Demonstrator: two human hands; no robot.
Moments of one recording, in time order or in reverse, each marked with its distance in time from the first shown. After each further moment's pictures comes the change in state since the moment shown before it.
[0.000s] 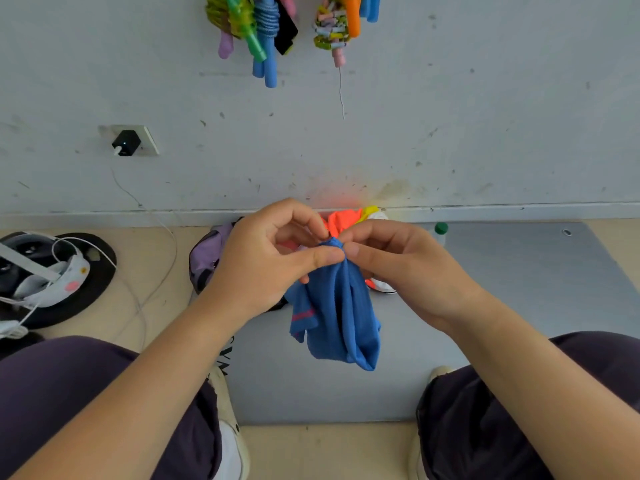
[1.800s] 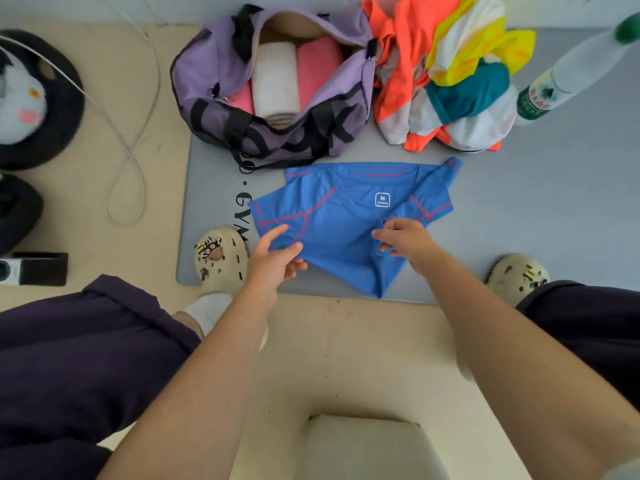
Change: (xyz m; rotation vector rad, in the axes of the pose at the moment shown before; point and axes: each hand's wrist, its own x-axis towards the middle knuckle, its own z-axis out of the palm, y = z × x) left_hand -0.136 -0.359 0.014 -0.277 0.442 -1.136; right_hand 0.048 0.383 -0.002 -0.278 0.177 0.884
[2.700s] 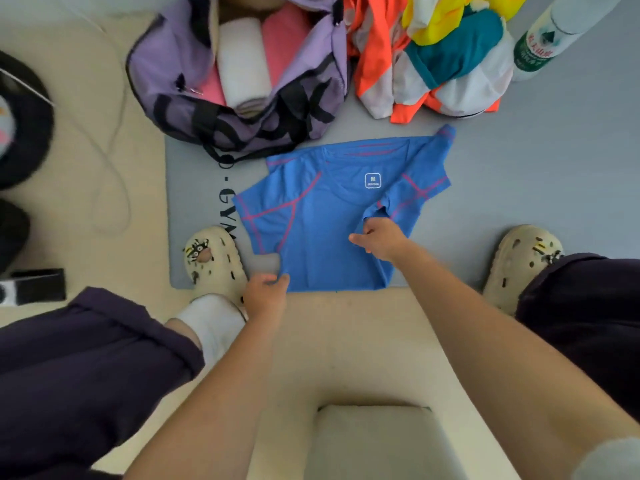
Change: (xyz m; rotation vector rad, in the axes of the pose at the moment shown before) left_hand 0.006 -0.071 -0.001 0.590 0.343 -0.107; right_hand 0.021 0.028 0.030 -0.297 -0.119 -0.051
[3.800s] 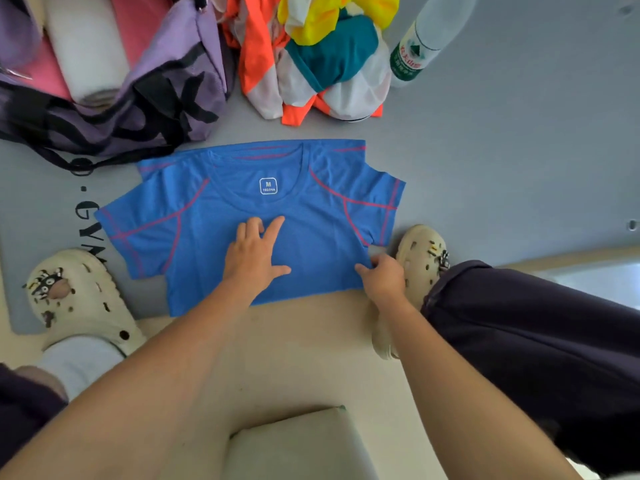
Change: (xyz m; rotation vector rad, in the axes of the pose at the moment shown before) left_hand -0.019 0.099 0.114 0.899 -0.240 0.950; right_hand -0.063 0.136 -0.062 0.054 0.467 0.412
